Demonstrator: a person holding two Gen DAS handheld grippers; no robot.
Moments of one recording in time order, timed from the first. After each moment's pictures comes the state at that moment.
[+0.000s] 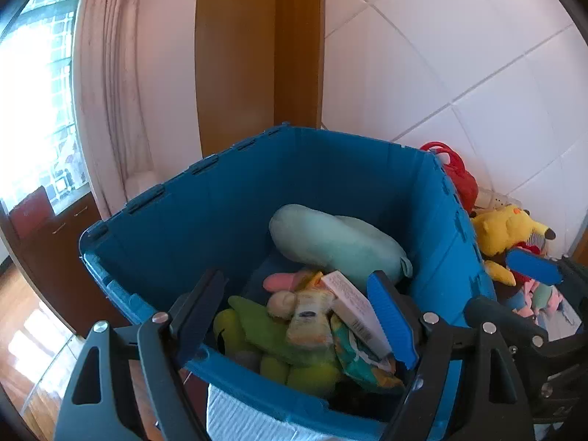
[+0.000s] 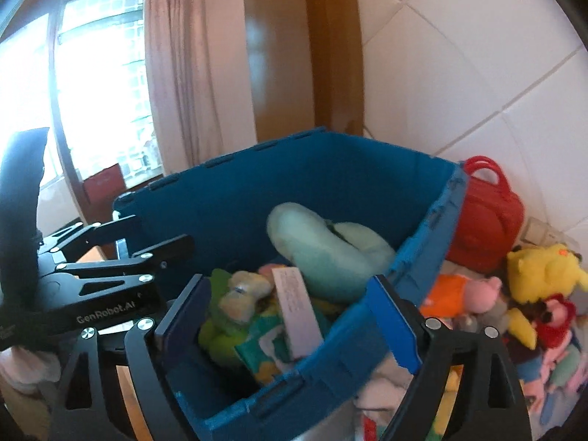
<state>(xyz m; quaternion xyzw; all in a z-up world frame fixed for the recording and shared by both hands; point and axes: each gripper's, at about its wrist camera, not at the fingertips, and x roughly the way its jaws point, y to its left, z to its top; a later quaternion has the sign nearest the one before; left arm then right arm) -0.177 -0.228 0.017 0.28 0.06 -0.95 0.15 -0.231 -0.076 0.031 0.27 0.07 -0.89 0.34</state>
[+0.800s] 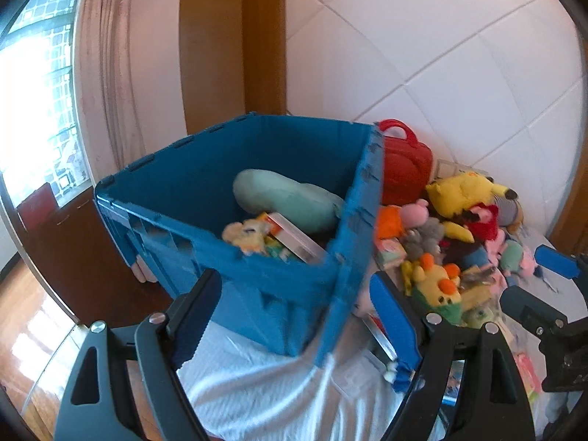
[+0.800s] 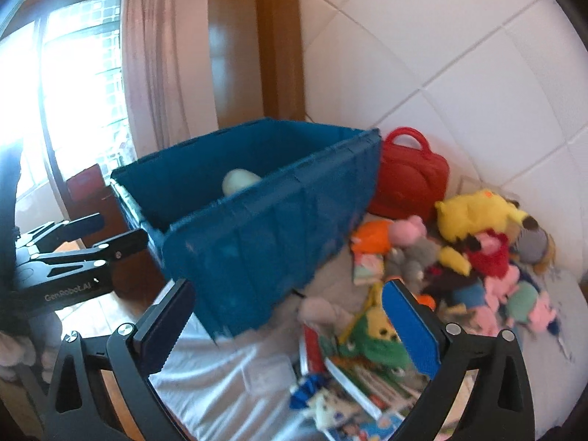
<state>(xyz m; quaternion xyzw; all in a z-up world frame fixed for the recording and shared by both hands) -0.074 -0.094 0.009 0.29 0.04 -0.95 0.13 -0.127 0.084 0.018 0.28 0.06 -0.92 0.28</state>
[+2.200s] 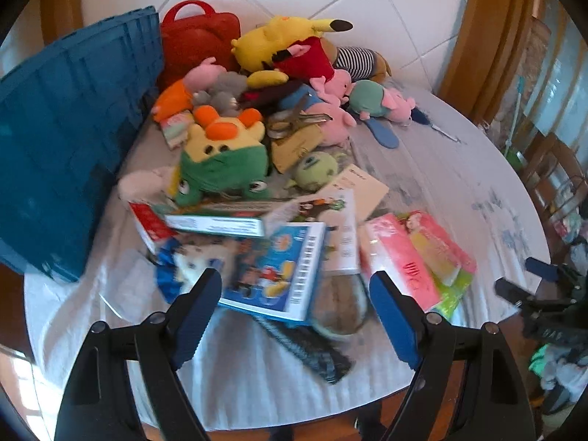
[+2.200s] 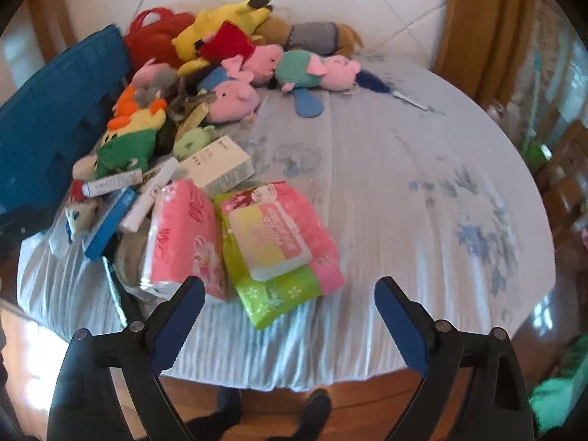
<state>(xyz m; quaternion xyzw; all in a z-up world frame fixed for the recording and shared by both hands) -0.096 0.171 -0.139 0.46 -0.01 -0.88 -0.11 -0.050 0.400 -0.146 0.48 -0.03 -0.87 -0.01</state>
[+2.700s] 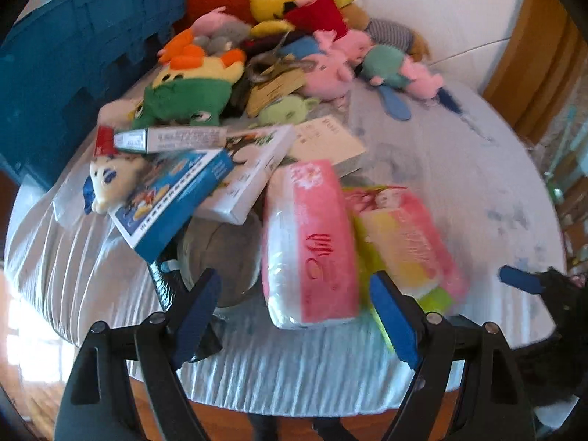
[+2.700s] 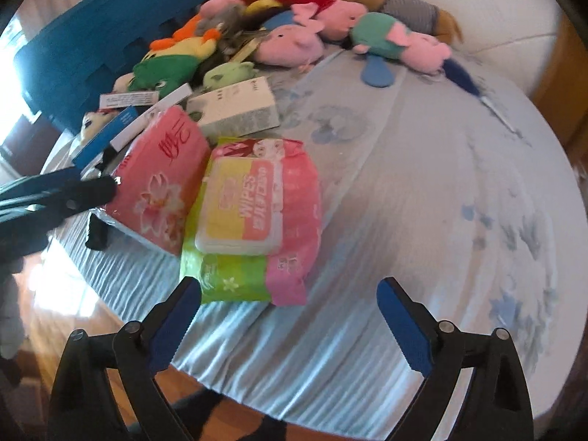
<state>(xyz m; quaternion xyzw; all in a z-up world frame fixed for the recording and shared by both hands) -0.088 0.277 -0.205 0.50 0.04 -0.86 0.01 -0.093 0.447 -0.200 0.52 0.06 -0.83 0.18</state>
